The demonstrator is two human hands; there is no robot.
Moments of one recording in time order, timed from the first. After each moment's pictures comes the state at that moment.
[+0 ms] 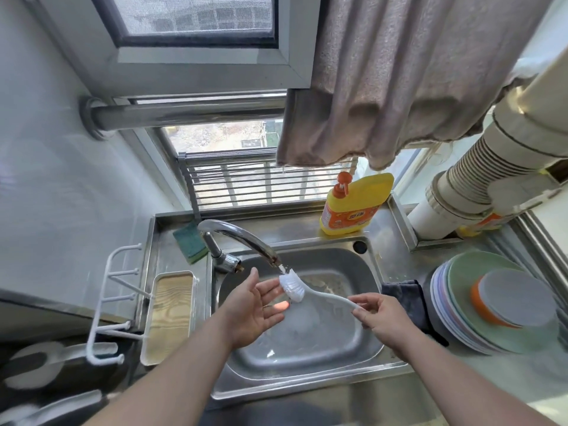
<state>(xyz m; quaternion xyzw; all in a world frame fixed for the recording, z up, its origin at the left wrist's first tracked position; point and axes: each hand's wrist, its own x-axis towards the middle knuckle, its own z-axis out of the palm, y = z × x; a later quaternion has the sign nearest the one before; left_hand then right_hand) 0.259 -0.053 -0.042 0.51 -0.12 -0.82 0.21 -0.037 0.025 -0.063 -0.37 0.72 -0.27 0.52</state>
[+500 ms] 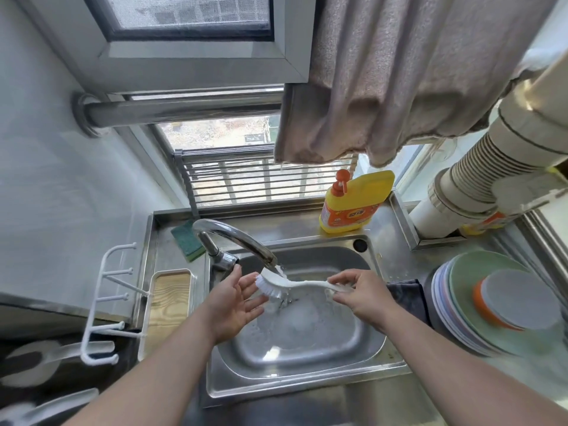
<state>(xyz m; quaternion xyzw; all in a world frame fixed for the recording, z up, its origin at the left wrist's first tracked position) 0.282 -0.067 -0.052 0.56 -0.10 -0.79 0.24 -0.019 -0.025 -0.057 -0.48 0.72 -0.22 0.45</state>
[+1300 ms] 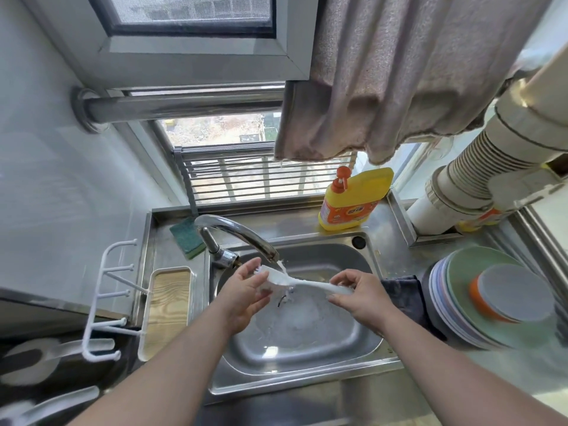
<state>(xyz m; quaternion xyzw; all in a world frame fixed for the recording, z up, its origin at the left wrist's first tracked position) 0.257 -0.062 -0.043 0.60 -0.18 -0.72 0.30 -0.007 -0.008 -0.044 -0.46 0.73 -0.23 0.45</state>
